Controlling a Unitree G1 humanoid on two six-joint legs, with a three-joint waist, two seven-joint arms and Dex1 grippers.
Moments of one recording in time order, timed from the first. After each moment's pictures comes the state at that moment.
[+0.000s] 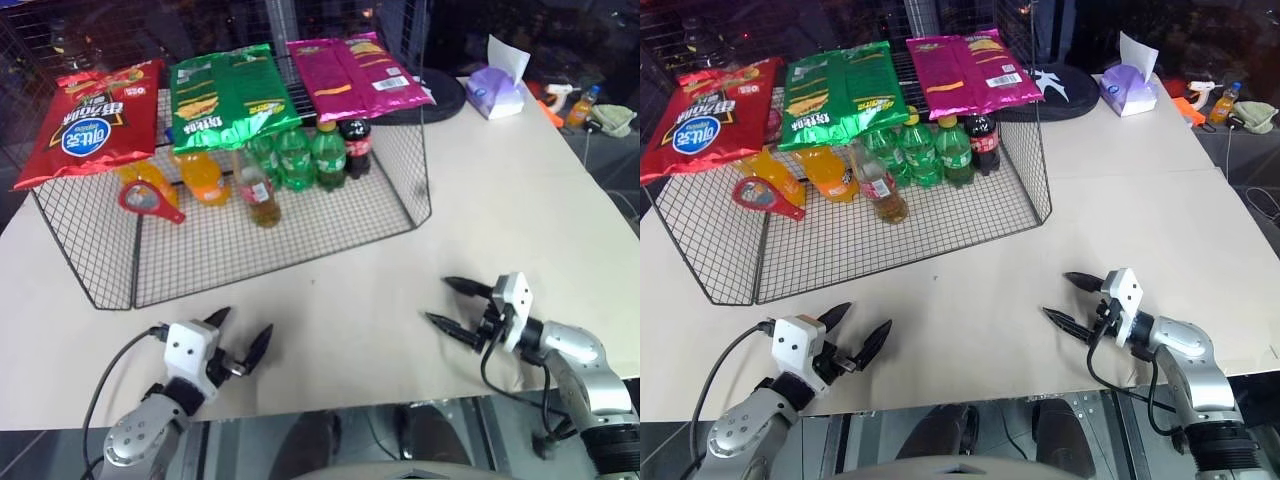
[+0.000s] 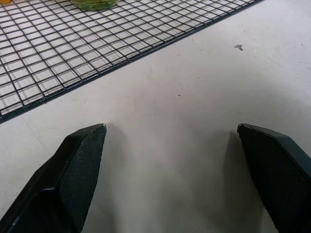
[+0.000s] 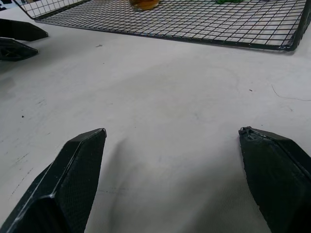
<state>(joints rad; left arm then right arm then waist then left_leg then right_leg) 0.49 0.39 0.20 -0.37 -0.30 0.06 -0.54 0.01 -0.50 -0.02 0.00 0.41 0.03 1.02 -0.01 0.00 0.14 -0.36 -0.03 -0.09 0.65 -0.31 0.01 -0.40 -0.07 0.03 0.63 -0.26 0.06</state>
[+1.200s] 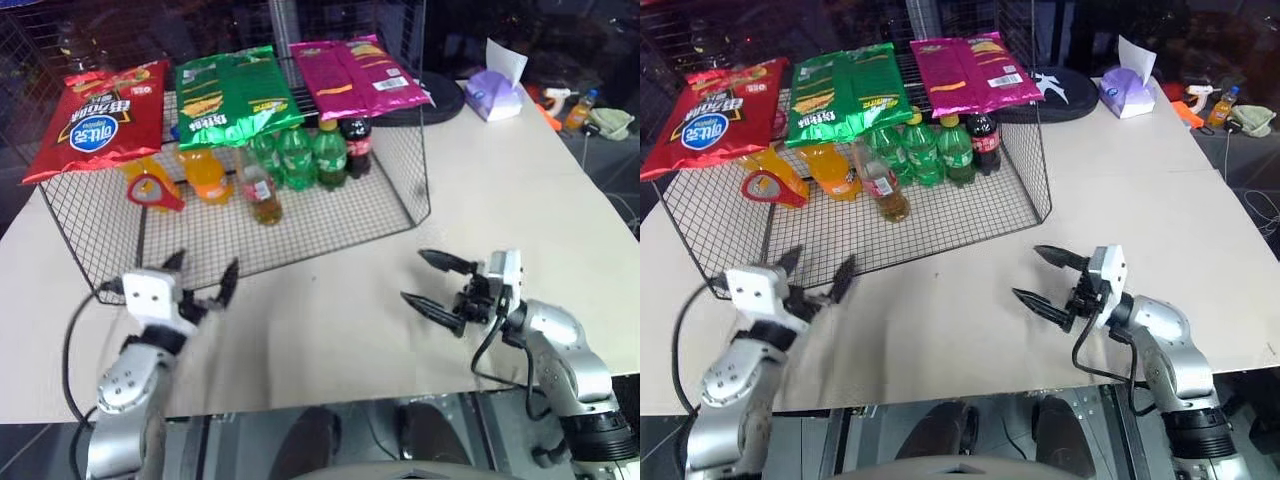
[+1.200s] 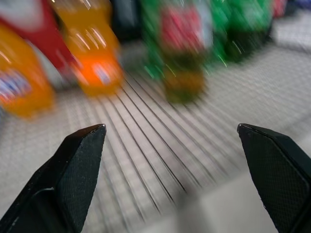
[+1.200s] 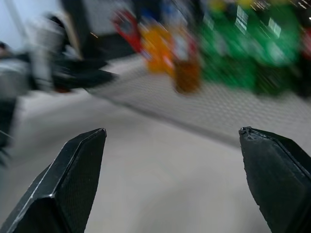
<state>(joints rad) 0.16 0.36 0.35 -0.34 -0.31 0.07 -0.32 -0.09 -0.40 0.04 -0.25 0.57 0.15 1.01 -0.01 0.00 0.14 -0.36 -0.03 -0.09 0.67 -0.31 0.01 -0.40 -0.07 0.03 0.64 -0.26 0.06</state>
